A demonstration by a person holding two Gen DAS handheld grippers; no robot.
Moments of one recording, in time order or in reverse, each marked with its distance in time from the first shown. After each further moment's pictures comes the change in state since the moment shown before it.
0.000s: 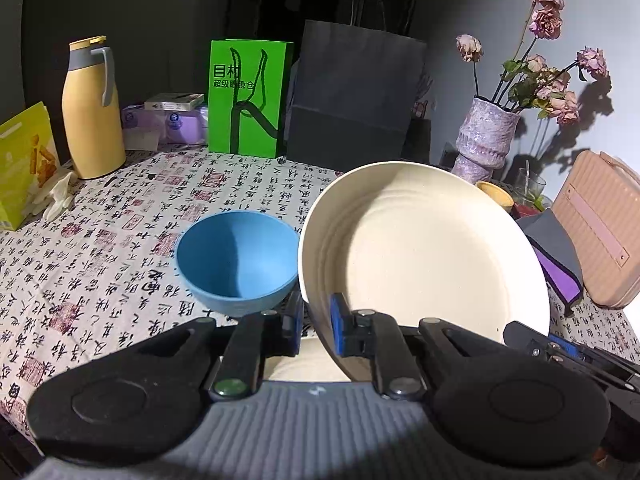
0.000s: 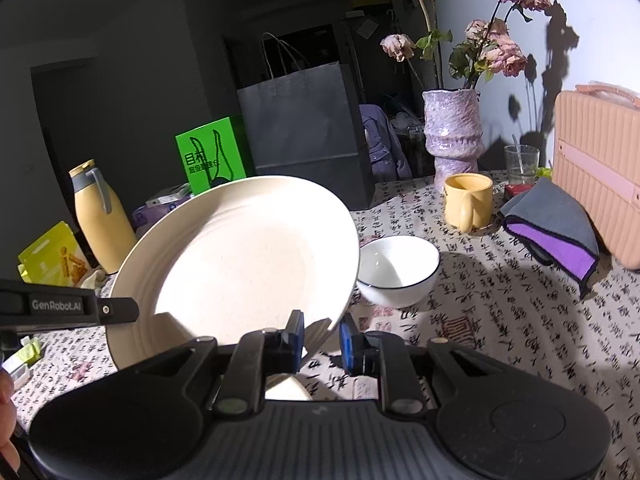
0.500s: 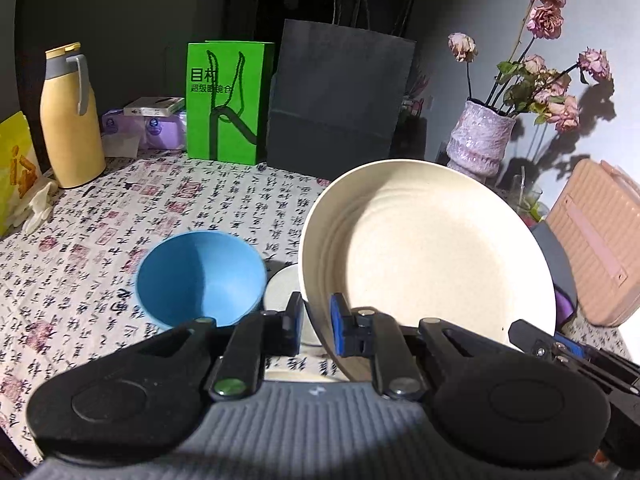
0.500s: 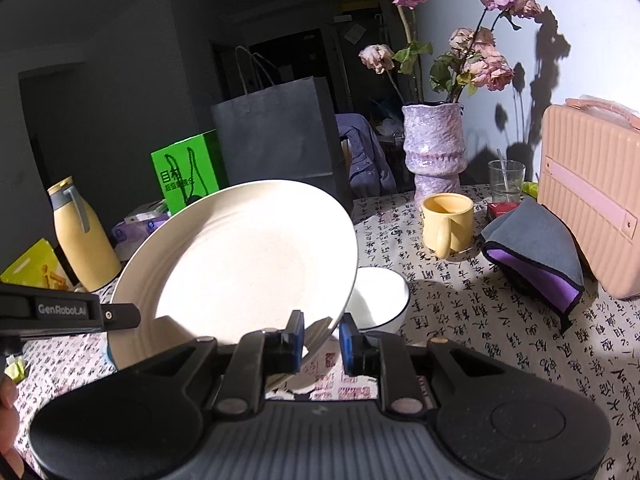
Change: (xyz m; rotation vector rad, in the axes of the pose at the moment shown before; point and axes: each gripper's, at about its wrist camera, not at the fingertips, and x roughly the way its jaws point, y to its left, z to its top) left arm 0.027 -0.039 0.033 0.000 0.015 -0.002; right arm 0.013 -0.027 0.038 -0.005 -0.011 -0.044
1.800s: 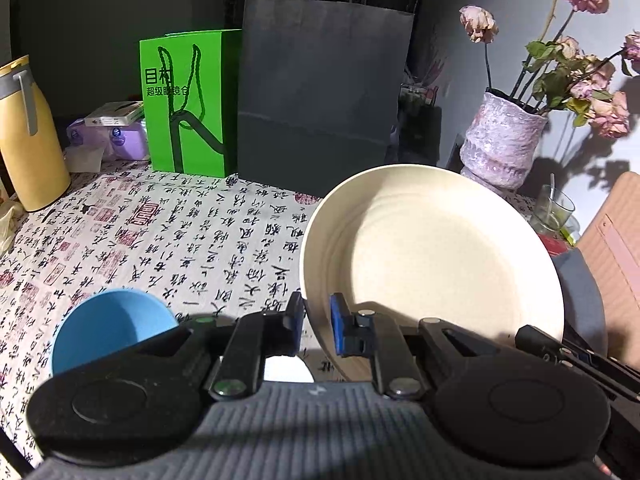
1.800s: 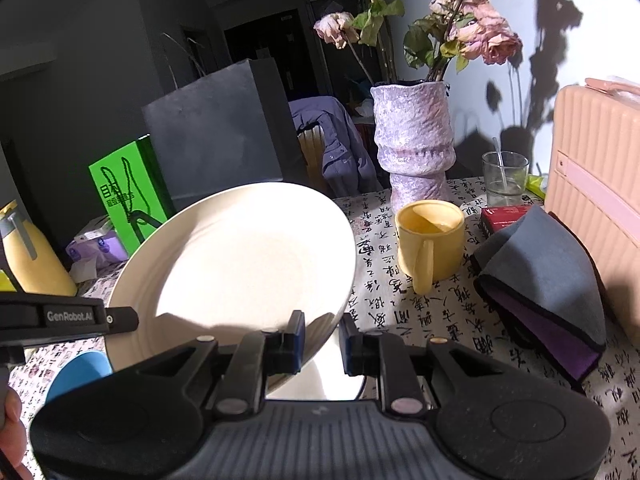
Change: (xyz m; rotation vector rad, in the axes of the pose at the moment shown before) left arm 0.116 -0.068 0.070 0.003 0.047 0.054; right arm 0.111 -0.066 0.069 0.052 0.059 -0.033
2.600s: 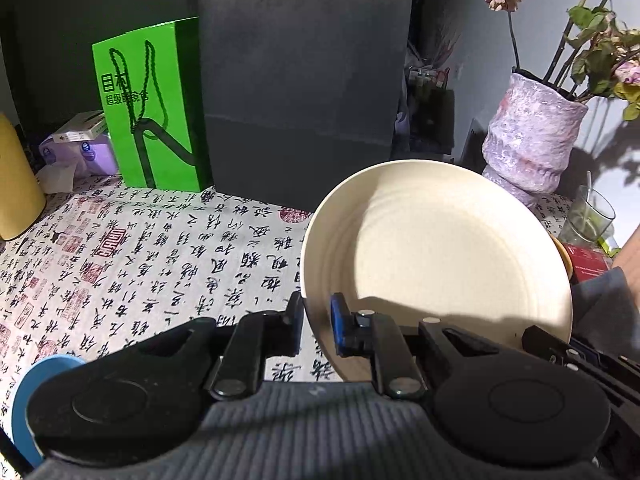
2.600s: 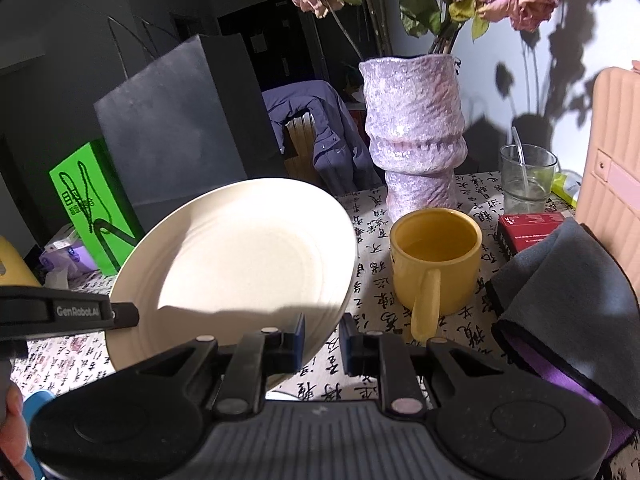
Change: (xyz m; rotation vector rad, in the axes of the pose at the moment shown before) left arm 0.098 -0.037 0.048 0.035 0.045 0.056; right arm 0.095 -0.030 0.042 0.010 0.044 0.001
